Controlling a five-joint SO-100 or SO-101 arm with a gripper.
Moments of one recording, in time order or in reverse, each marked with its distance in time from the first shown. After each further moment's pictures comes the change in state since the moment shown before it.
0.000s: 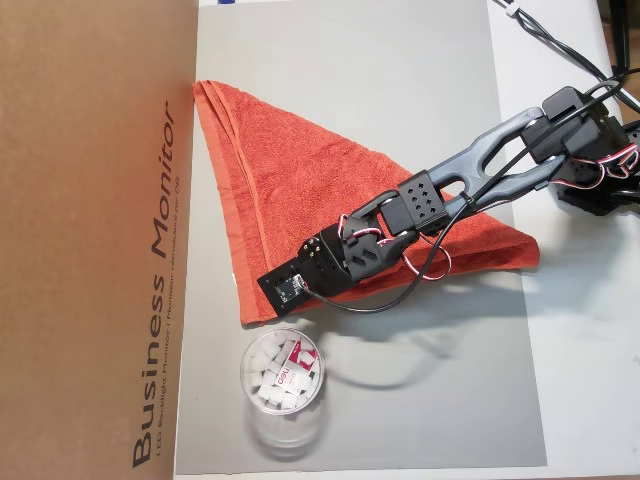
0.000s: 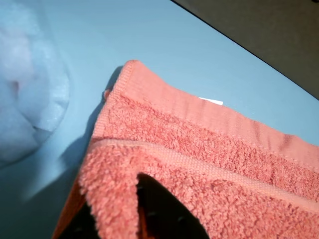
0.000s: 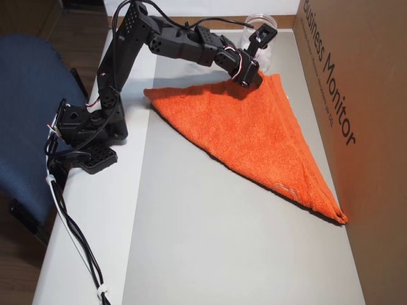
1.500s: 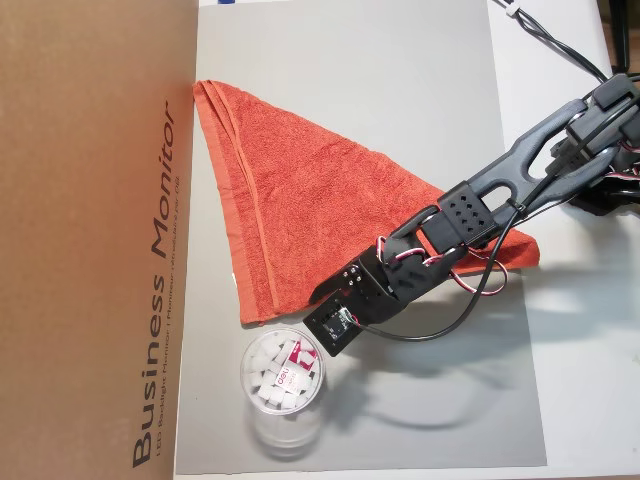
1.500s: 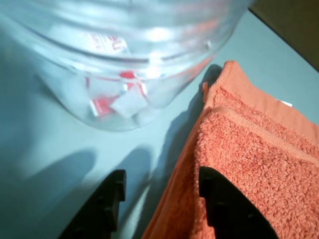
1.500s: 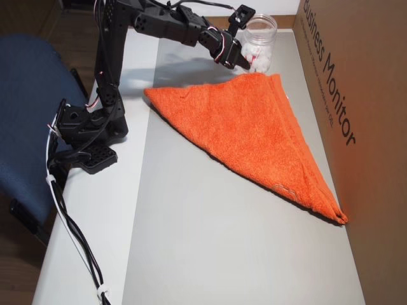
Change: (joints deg) arm -8.5 17.0 19.1 0.0 0.6
